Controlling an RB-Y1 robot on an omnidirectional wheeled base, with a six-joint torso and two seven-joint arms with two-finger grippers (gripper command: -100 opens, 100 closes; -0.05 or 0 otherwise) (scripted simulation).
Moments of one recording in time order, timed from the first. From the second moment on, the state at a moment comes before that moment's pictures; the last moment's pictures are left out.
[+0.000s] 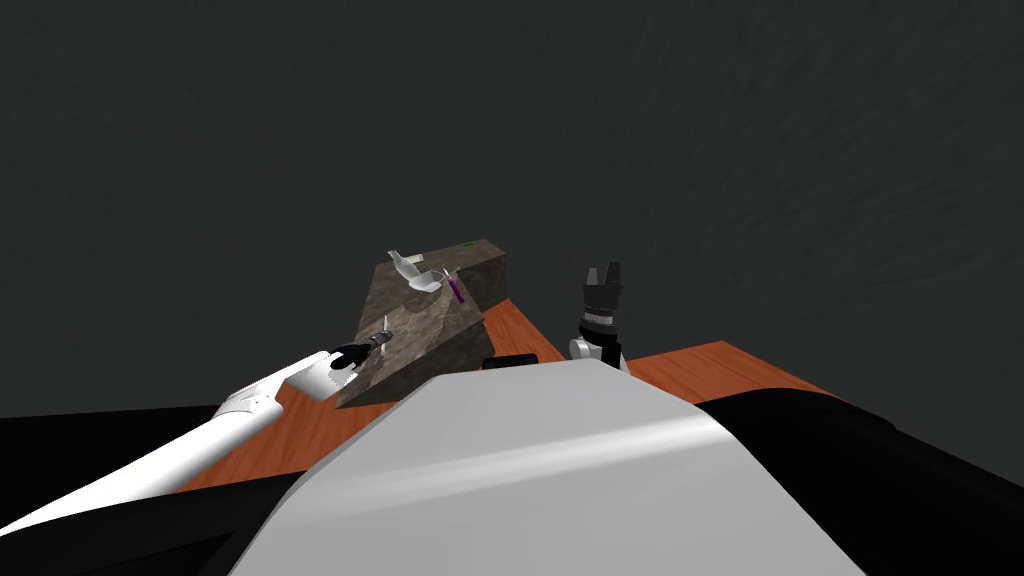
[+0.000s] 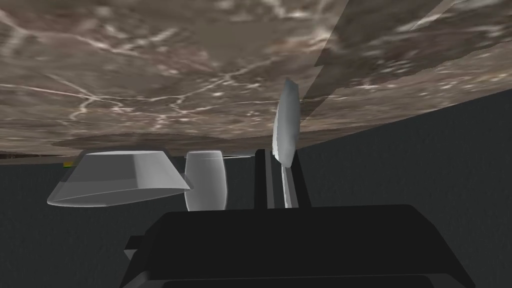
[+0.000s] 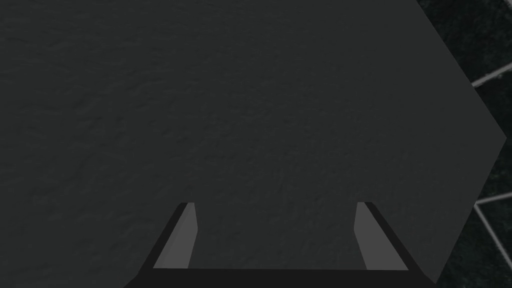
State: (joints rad) left arm 0.34 1.25 -0.26 -1.46 0.10 0.35 -0.13; right arm 0.53 0.00 -0.01 -2.28 -0.02 -0.60 0.14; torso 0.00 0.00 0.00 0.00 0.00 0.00
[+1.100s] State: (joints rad) left arm 0.39 1.50 -0.27 -1.41 0.32 0.42 -0.02; right arm 0.53 0.00 -0.01 -2.28 -0.02 -0.60 0.14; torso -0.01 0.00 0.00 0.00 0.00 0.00
